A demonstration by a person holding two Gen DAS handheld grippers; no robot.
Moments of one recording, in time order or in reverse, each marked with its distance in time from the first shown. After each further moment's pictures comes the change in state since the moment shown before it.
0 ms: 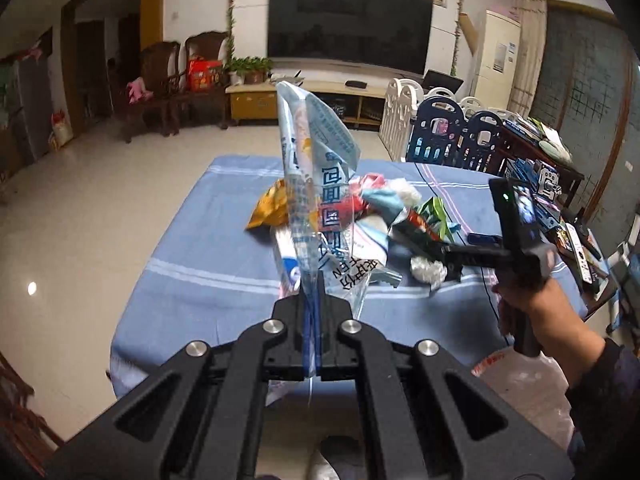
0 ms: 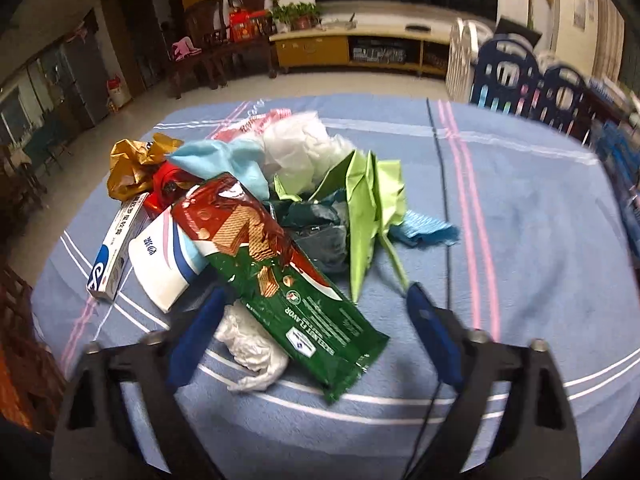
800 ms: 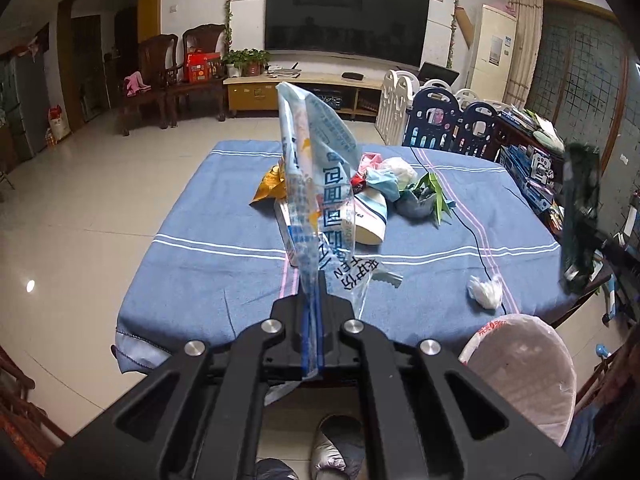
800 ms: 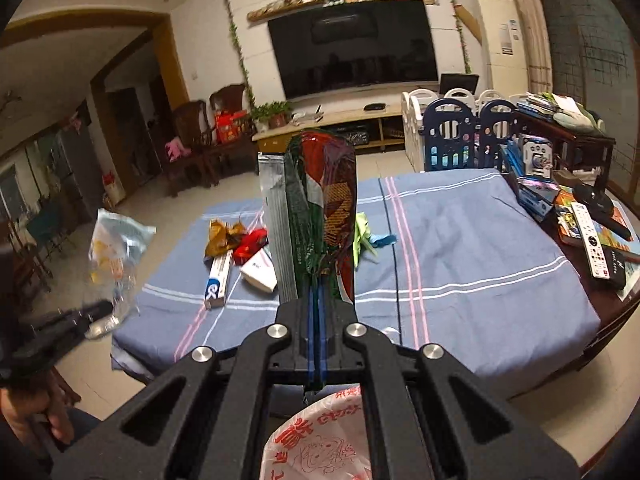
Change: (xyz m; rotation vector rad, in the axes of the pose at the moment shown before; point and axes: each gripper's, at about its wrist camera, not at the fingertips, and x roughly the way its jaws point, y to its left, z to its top) left arm -0.024 0.018 -0.033 0.027 0.016 -0.014; right arm -0.257 0.052 -0.118 0.163 -0.390 -0.049
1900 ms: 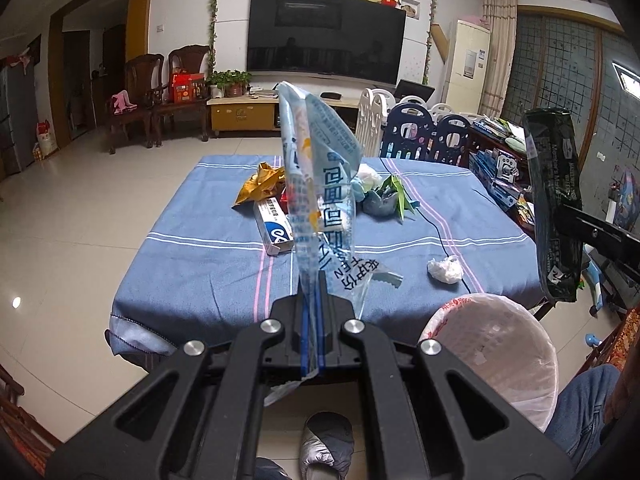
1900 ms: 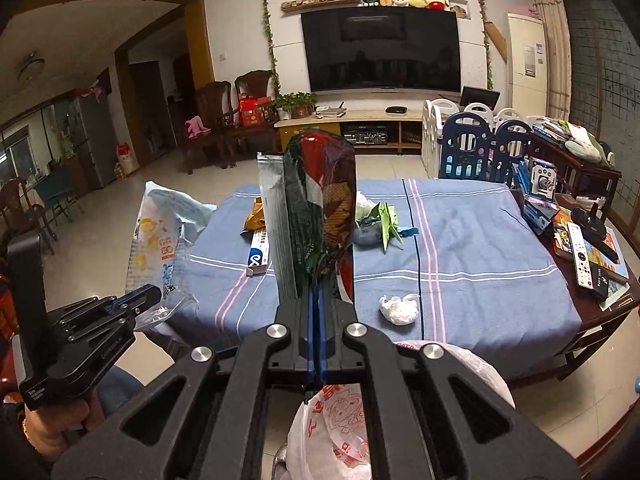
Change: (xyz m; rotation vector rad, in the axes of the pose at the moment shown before) left arm -0.050 -0.010 -0.045 0.020 -0.087 -0.069; right arm -0.048 0.061 -0.022 -0.140 0.042 0.016
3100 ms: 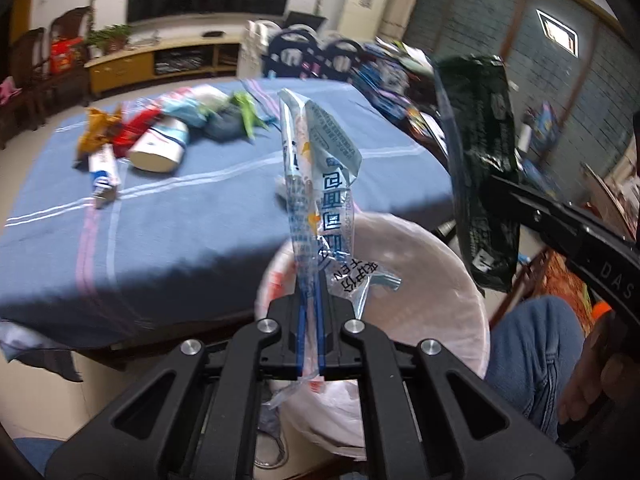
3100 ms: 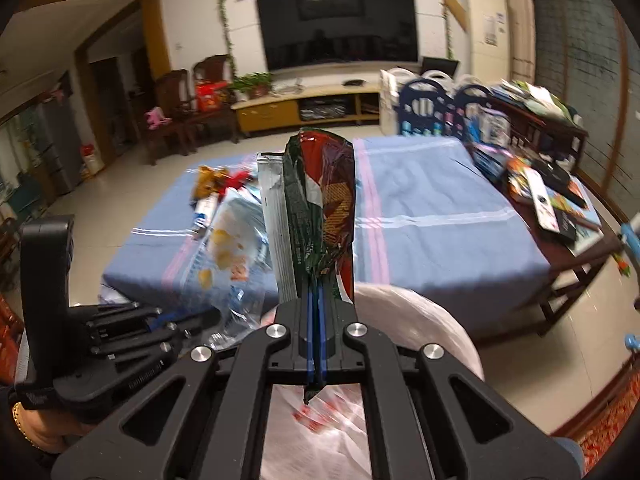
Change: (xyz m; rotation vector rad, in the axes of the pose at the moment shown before) left arm 0.060 -0.123 -0.038 0.188 0.267 -0.398; right arm -0.016 -0.053 -0.055 0.102 0.085 -0.133
